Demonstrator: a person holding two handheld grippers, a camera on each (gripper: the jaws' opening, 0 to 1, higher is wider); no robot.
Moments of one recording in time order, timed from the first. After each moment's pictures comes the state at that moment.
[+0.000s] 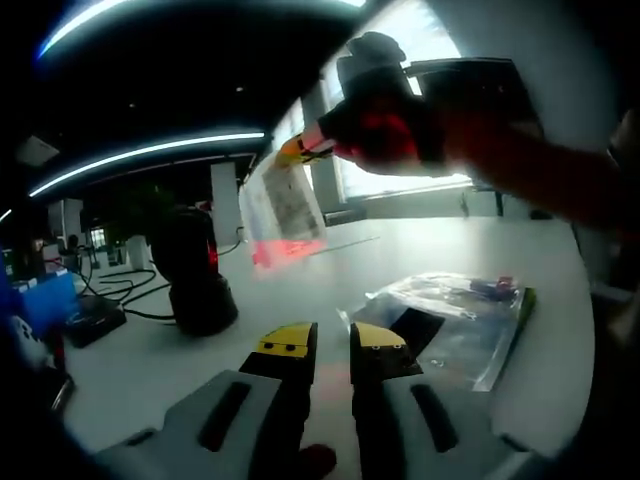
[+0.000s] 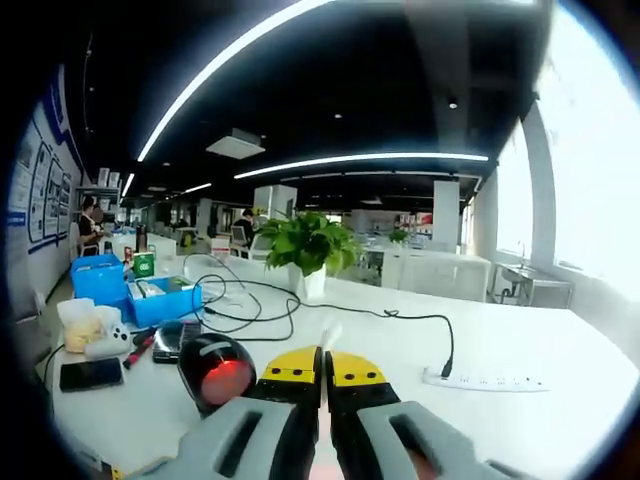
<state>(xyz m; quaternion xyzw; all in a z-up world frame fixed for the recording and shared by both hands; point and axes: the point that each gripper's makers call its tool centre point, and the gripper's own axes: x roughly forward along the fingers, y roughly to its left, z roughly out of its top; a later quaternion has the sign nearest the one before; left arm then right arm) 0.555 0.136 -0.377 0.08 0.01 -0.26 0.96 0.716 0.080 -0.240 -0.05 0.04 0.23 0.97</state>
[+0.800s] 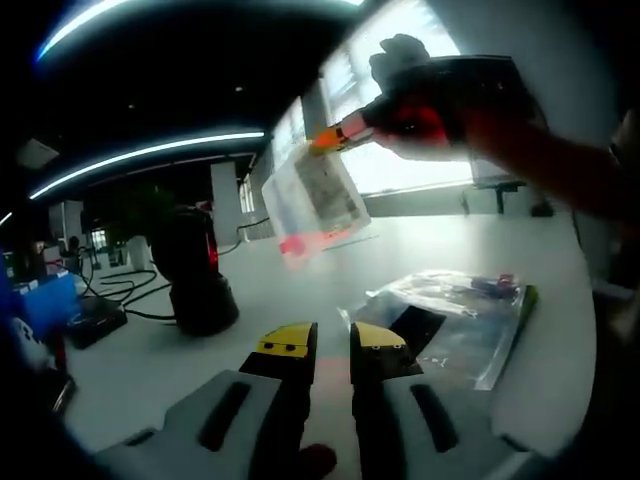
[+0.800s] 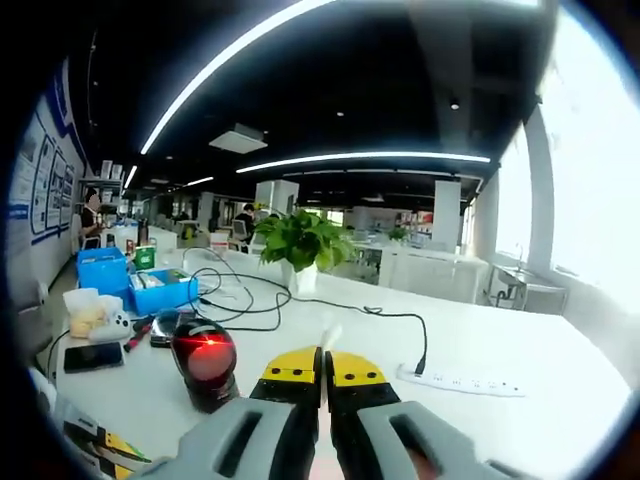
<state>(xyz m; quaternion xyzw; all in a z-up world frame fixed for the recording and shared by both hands) 0.556 0.136 -0.378 0.09 0.01 -0.25 0.96 0.711 0.024 -0.229 -0.07 0.04 0.23 0.97</state>
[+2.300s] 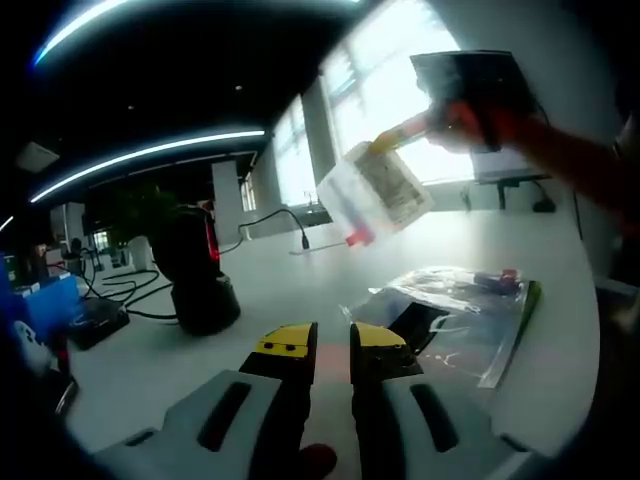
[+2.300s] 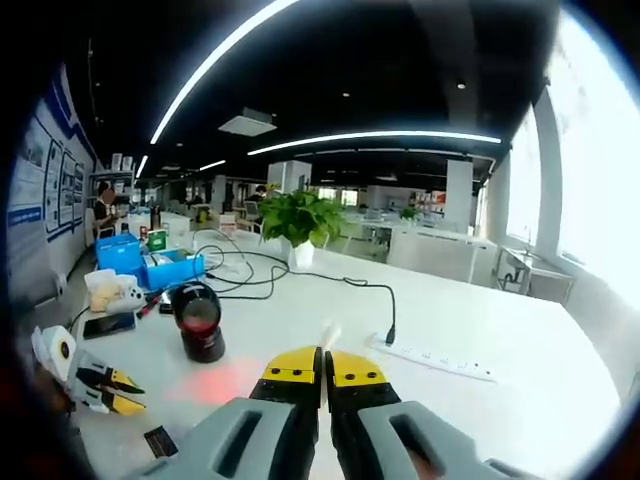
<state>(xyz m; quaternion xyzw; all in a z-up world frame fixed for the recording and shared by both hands) 0.556 0.135 -0.380 0.10 0.01 -0.25 0.96 0.696 -0.063 -0.234 -0.08 0.09 0.27 0.96</state>
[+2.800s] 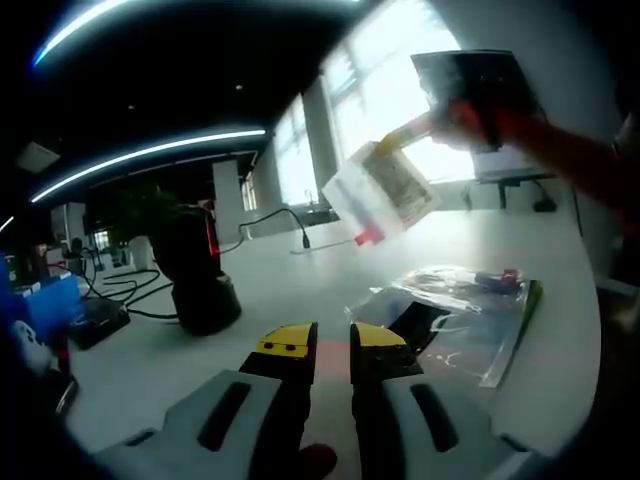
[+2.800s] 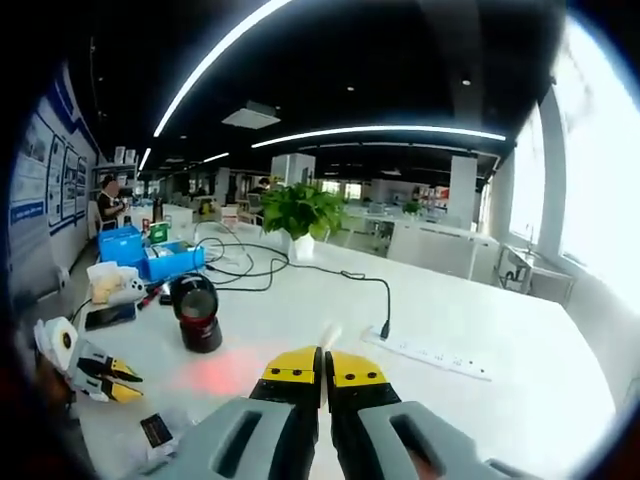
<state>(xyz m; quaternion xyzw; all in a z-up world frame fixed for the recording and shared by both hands) 0.558 0.136 -0.381 0.10 0.02 -0.25 0.96 0.700 -0.076 -0.240 -0.08 0.11 0.27 0.95</state>
